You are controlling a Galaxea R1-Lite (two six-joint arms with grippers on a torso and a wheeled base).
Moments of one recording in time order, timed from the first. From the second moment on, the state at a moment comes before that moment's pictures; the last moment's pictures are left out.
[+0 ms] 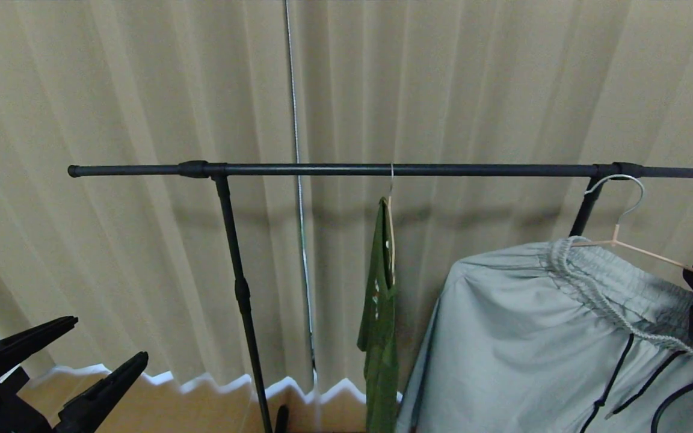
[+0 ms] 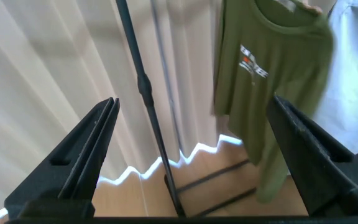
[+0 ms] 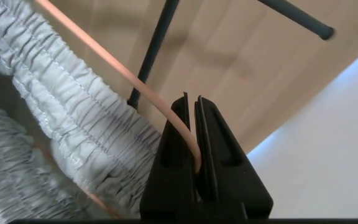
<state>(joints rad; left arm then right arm) -0.15 0.94 -0.11 -0.68 -0.19 0.15 -0.23 1.38 -0.16 -1.12 0.02 -0.38</state>
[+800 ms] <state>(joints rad) -0.15 0.91 -0.10 -0.68 -0.19 0.15 -0.23 1.39 -0.18 -1.12 0.03 -0.37</state>
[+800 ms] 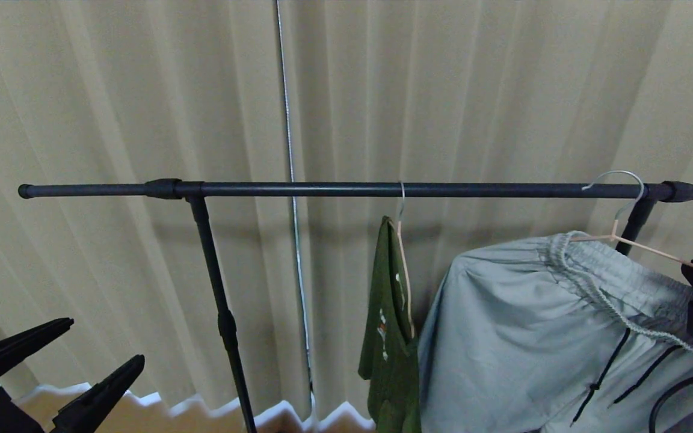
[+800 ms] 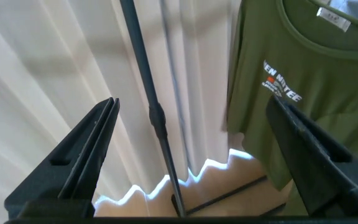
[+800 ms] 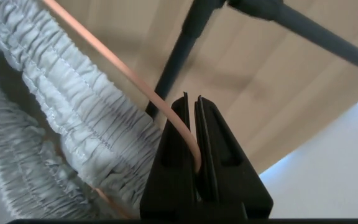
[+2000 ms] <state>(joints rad) -0.14 0.81 -0.14 -0.67 -0.18 0.17 -0.08 1.79 -0.45 -1.12 -0.14 -0.30</state>
